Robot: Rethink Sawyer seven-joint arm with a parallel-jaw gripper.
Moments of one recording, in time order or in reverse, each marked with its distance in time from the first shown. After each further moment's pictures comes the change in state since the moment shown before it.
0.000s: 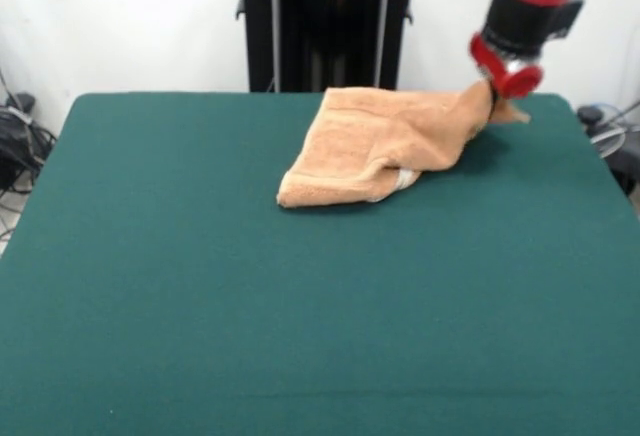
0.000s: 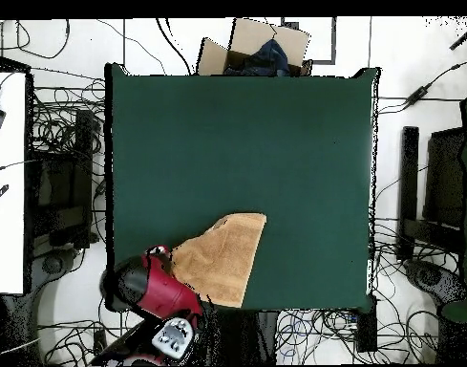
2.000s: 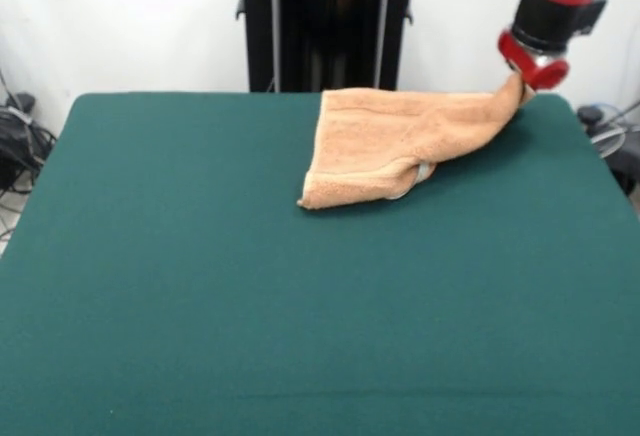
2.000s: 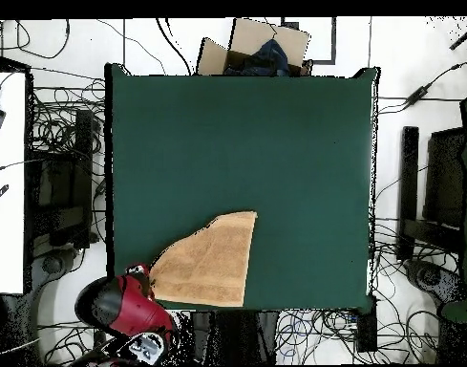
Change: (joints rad) arm 0.109 -0.011 0.125 0.108 0.188 -0.091 0.000
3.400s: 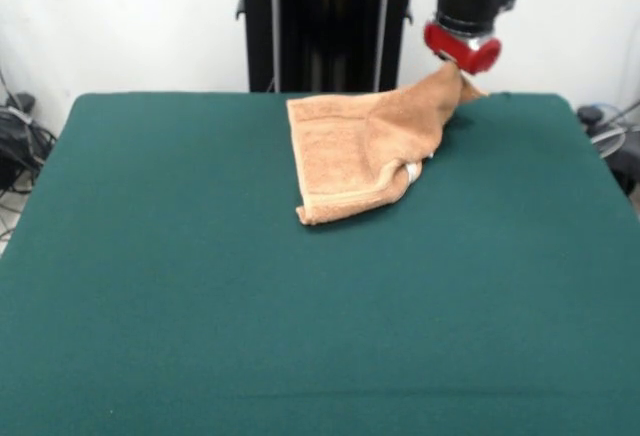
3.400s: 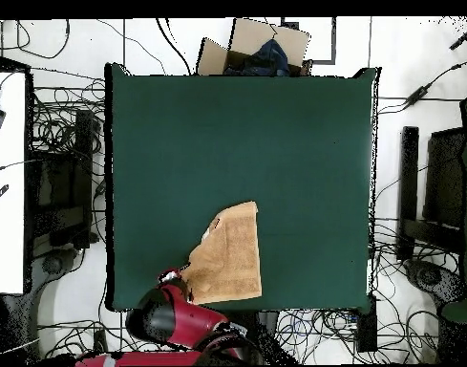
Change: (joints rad) arm -0.431 -0.001 0.092 0.124 -0.551 -0.257 -0.066
